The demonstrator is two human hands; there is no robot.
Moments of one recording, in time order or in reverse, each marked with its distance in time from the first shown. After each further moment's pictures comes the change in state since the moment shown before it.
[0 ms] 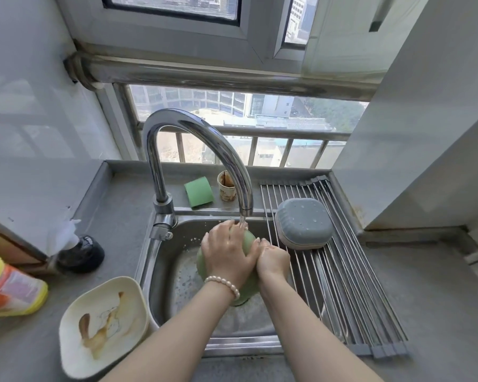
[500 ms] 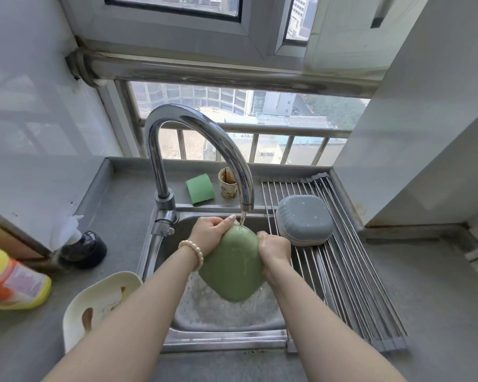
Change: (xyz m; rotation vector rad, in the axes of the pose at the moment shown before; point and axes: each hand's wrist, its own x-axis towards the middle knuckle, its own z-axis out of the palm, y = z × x) left_hand 0.044 -0.041 -0.024 -0.730 -0.403 -0.362; right_hand 0.020 -0.012 -0.001 -0.112 -0.046 -0.025
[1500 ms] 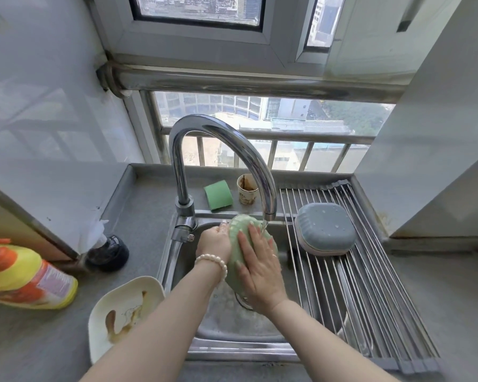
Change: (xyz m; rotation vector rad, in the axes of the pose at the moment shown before) left_hand -0.012 0.000 -0.006 -0.041 0.346 -0.210; right_hand -0.034 0.036 0.016 -0.653 -0.138 -1.277
